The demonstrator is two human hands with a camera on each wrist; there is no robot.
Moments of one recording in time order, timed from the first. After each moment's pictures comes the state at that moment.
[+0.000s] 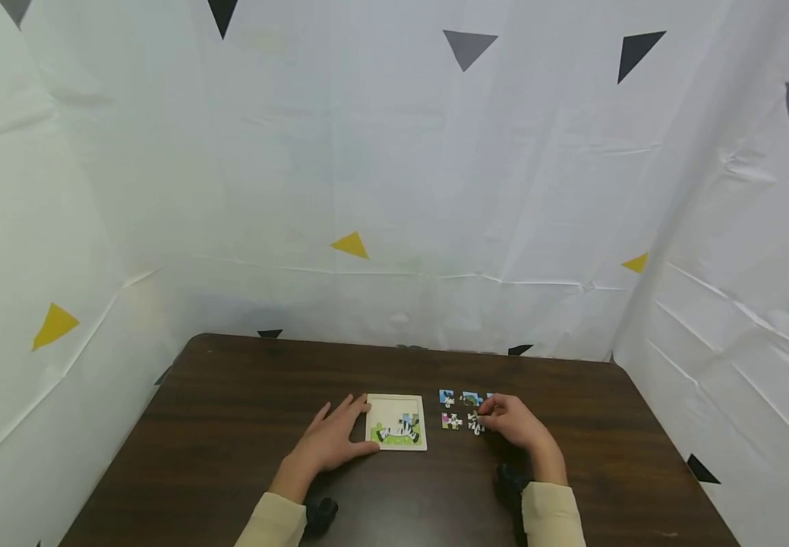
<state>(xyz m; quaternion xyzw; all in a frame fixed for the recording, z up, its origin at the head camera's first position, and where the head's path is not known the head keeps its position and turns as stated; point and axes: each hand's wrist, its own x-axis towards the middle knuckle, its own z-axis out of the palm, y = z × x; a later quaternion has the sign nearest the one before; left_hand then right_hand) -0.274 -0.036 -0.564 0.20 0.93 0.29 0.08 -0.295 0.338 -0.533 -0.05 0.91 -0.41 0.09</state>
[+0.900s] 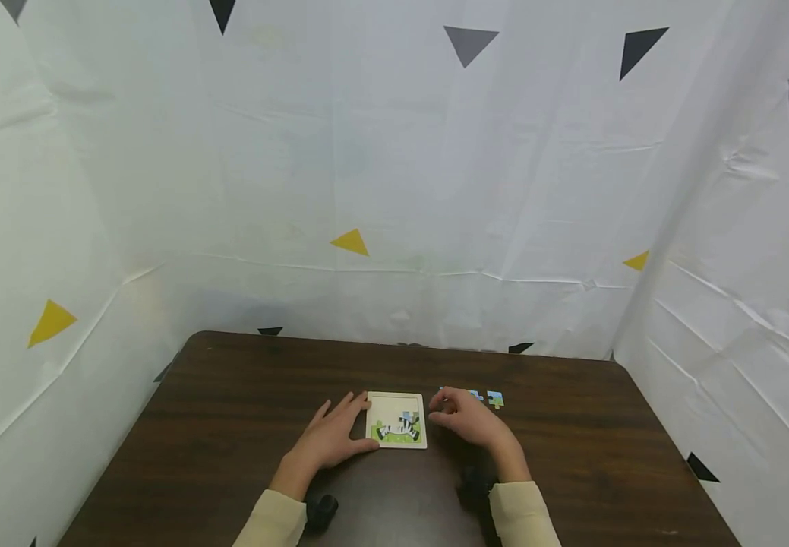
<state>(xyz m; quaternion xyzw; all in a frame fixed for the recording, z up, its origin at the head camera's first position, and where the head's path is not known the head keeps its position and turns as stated) -0.273 -0.036 -0.562 0.20 0.93 0.29 0.08 -0.293 0.261 -0.522 -0.17 0.91 -0.36 0.11</state>
